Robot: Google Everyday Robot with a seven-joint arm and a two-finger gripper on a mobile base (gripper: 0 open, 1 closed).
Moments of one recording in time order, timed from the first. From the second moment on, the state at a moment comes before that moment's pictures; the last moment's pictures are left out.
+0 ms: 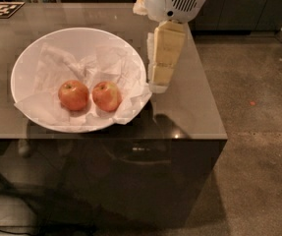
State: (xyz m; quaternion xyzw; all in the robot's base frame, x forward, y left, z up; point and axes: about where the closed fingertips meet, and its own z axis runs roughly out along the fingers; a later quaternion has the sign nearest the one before) arm 0.493 -0.017 1.014 -0.75 0.63 0.03 0.20
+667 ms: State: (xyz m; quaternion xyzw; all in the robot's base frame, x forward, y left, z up) arm 0.526 0.025 0.951 -0.75 0.64 0.09 0.15
